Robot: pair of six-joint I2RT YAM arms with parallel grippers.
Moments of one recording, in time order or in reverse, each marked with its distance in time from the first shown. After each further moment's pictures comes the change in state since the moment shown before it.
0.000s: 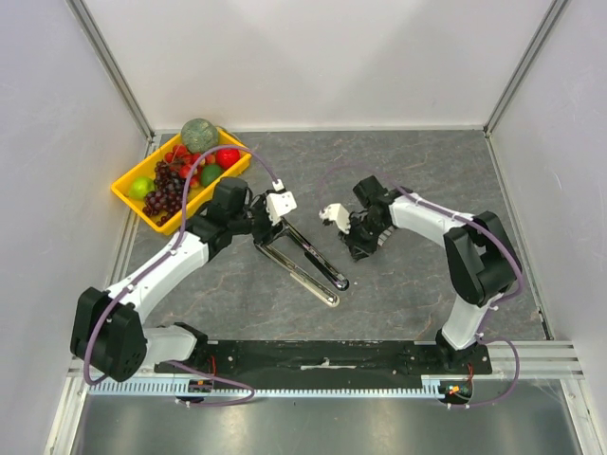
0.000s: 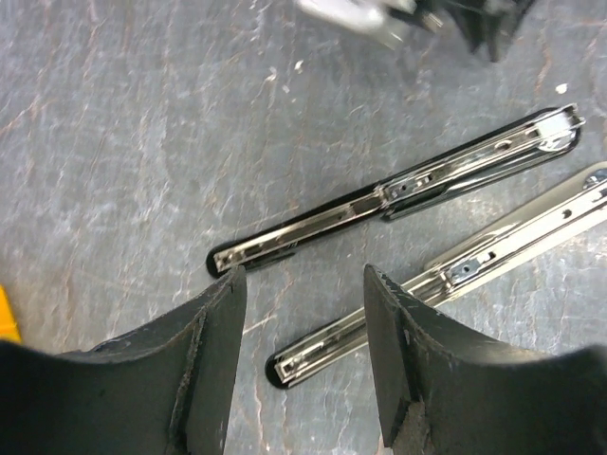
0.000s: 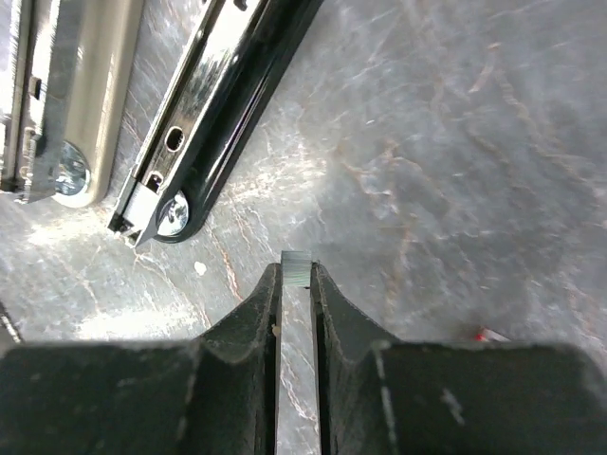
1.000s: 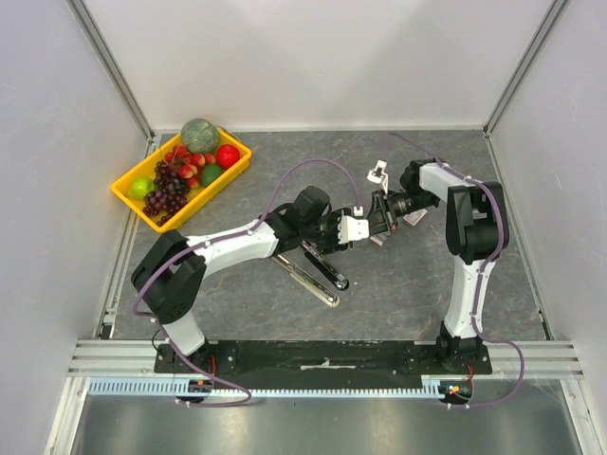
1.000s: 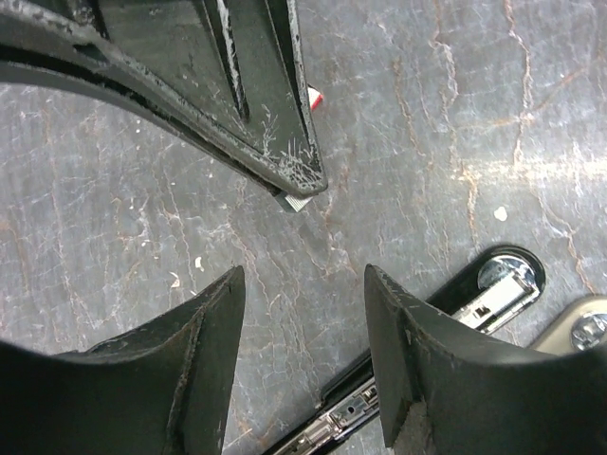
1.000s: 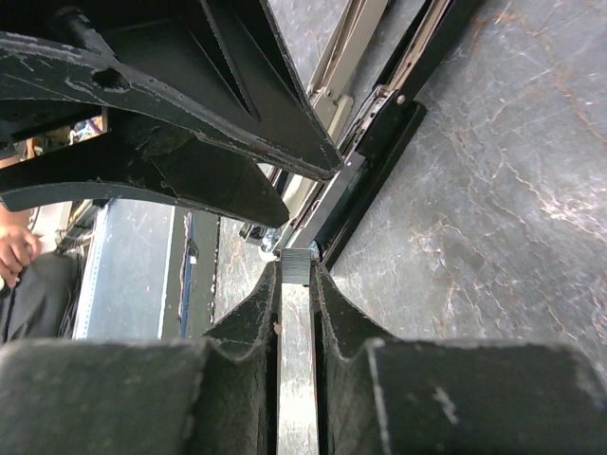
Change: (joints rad) left arm -0.375 0.452 0.234 0.180 -0.077 0.099; right arm -0.385 0.343 0.358 -0.633 -0.855 -0.420
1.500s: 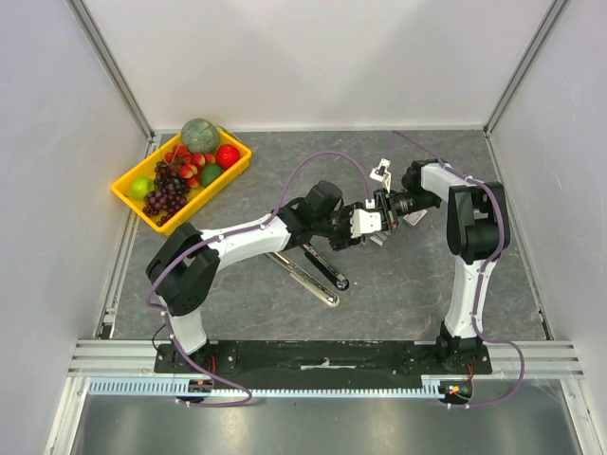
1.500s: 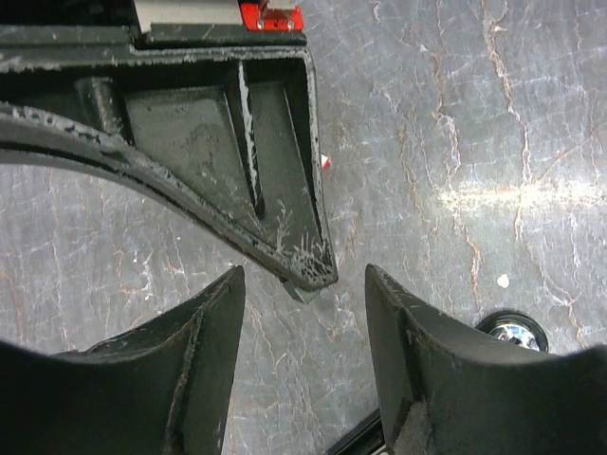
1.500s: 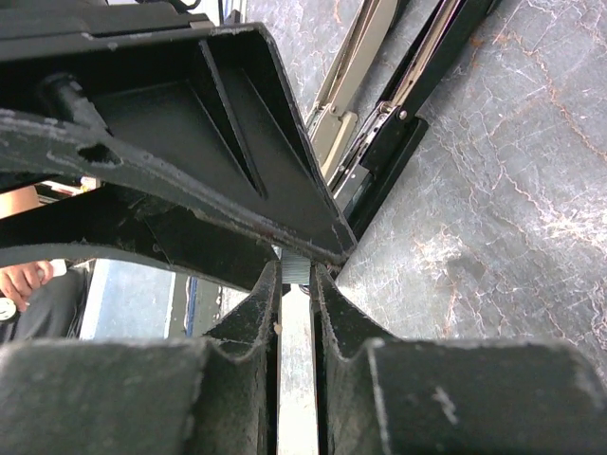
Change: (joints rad) left arm -0.023 0.094 0.115 0.027 0.018 -0.071; right arm -0.025 0.000 -0.005 -0.005 -0.054 -0.012
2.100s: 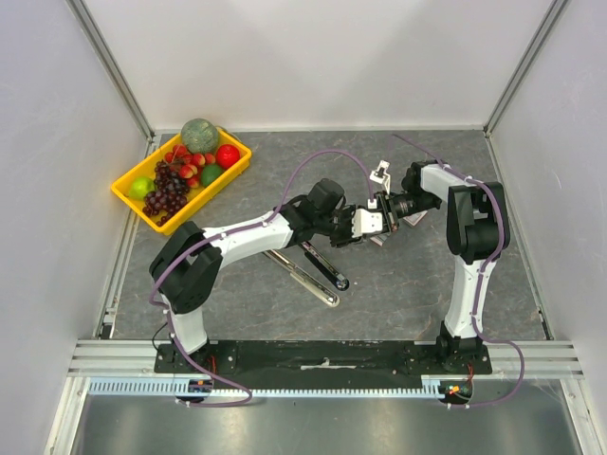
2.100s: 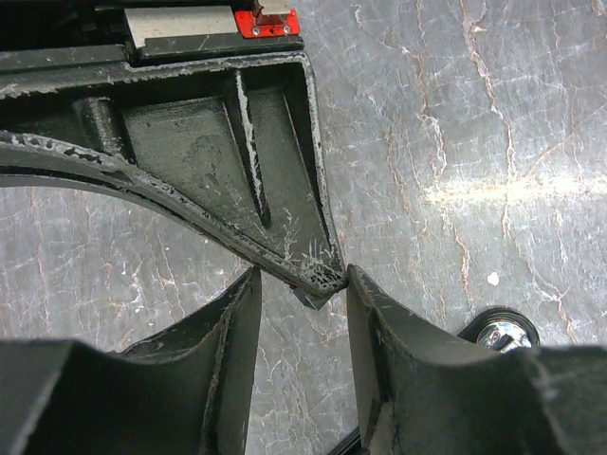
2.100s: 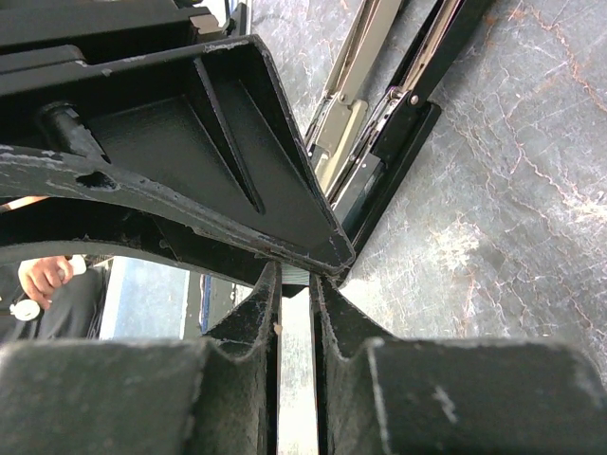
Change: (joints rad) left arm -0.004 0.031 0.050 -0.052 0.043 0.013; right arm 0.000 0.000 -0.013 -0.022 0.009 0.012
